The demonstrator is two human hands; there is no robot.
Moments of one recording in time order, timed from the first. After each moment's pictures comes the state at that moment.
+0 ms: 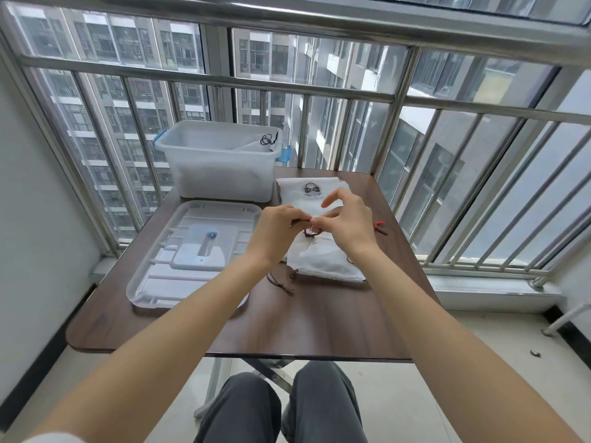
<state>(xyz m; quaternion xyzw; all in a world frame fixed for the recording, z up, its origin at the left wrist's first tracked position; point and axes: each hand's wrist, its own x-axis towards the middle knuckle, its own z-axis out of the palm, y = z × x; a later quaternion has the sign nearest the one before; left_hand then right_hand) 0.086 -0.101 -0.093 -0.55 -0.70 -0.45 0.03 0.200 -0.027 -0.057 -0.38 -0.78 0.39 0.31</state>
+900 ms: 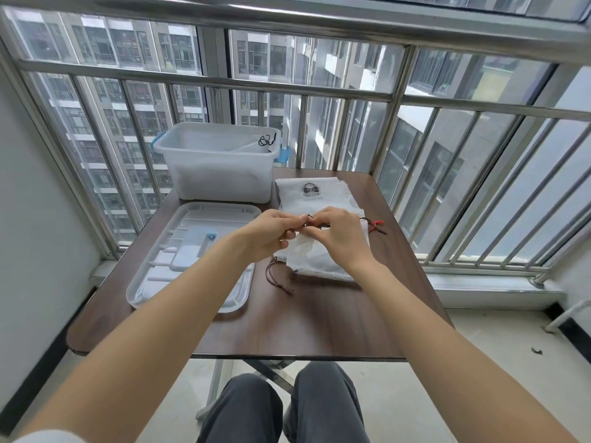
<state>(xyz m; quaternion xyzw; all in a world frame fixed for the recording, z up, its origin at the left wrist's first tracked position) 0.065 -0.099 -0.083 -0.34 -0.61 -0.53 -0.49 0.196 -0.024 -0.079 -0.28 -0.89 0.24 0.28</state>
